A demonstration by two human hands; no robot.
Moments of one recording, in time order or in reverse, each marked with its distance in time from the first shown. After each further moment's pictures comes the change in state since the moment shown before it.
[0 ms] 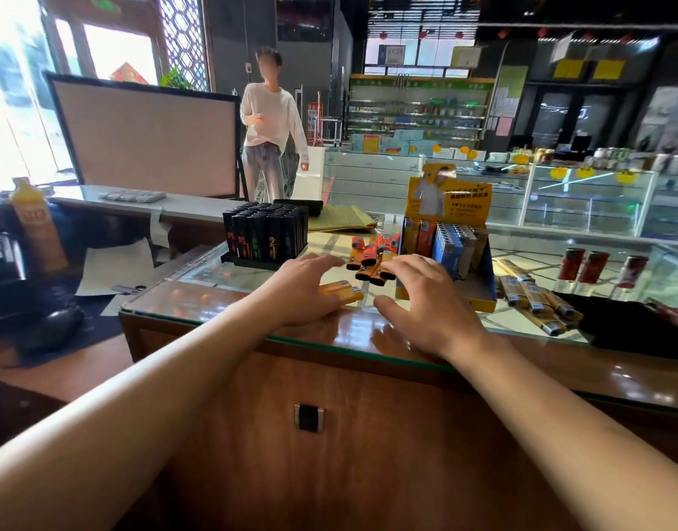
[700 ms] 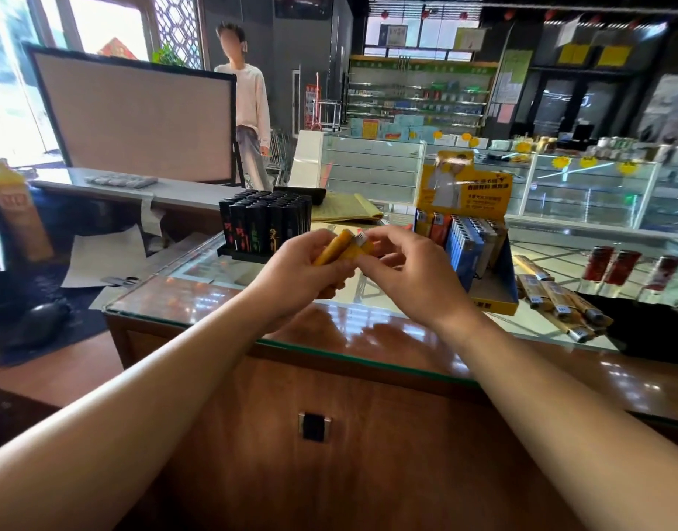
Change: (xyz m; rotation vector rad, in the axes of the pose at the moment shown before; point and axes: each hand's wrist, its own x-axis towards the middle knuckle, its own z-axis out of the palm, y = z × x) left_hand 0.005 -0.012 0.006 -0.963 0.136 0.041; right_hand 0.038 -0.027 0.007 0.477 0.119 0.011
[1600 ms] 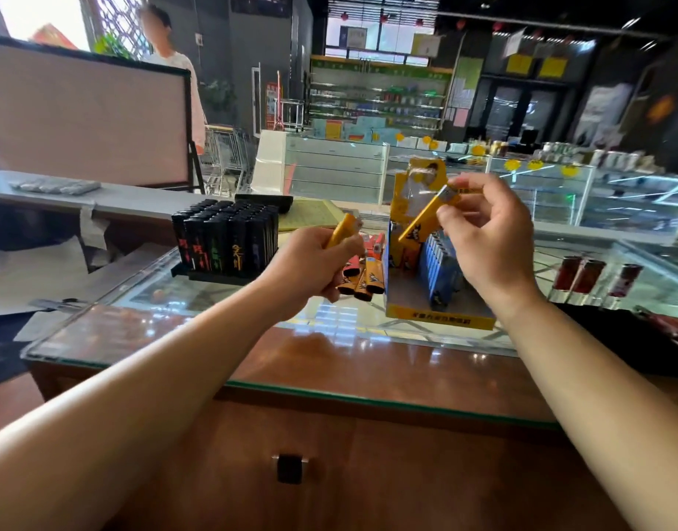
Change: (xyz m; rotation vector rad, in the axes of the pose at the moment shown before) left_hand 0.059 0.009 0.026 -0.018 -0.008 -0.106; right_hand 0.029 0.027 -0.071 0.006 0.538 0.012
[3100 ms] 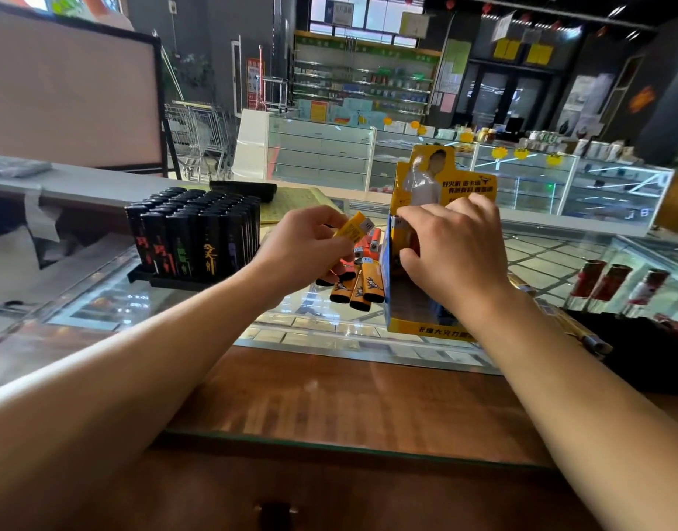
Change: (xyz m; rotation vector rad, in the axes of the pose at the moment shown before) left_hand 0.049 -0.018 -0.006 0.055 -0.043 0.072; right_hand 0.010 0.029 0.045 -1.101 -0.291 -0.363
